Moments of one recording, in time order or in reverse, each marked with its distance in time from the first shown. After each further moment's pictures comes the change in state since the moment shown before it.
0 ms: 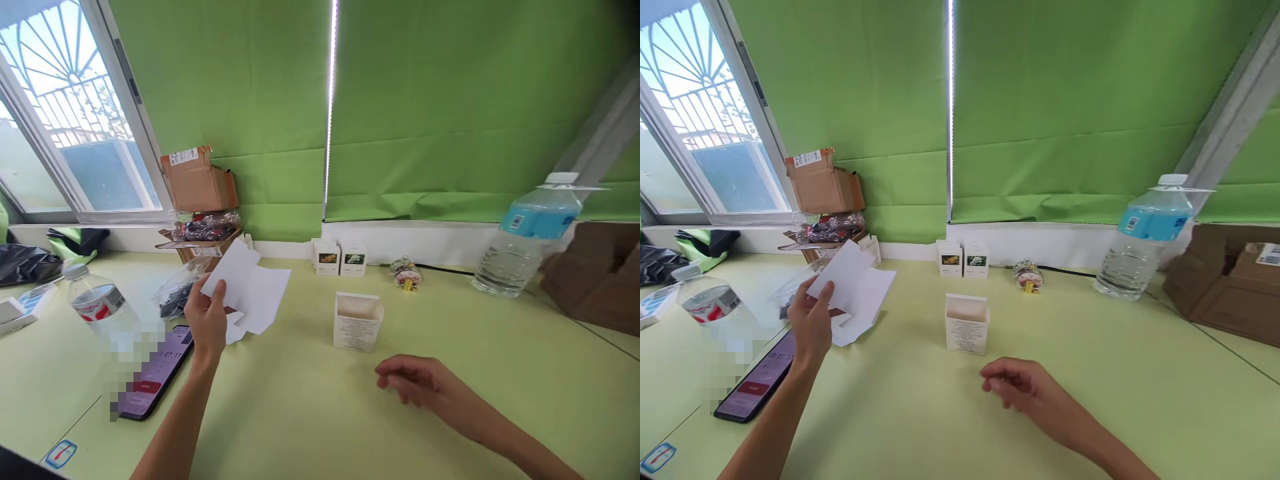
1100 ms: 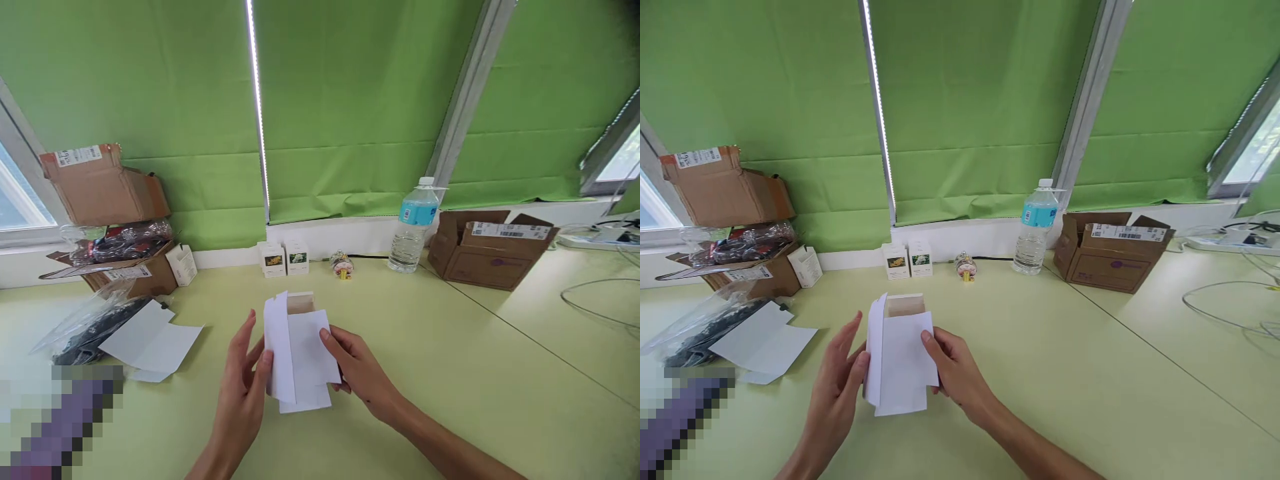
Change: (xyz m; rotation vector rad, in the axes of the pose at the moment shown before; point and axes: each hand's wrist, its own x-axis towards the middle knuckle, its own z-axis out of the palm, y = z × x) left_hand -0.146 0.013 0.048 -0.051 -0.737 -0.116; right_hand -0.003 -0.039 0.036 0.429 0.320 -0.014
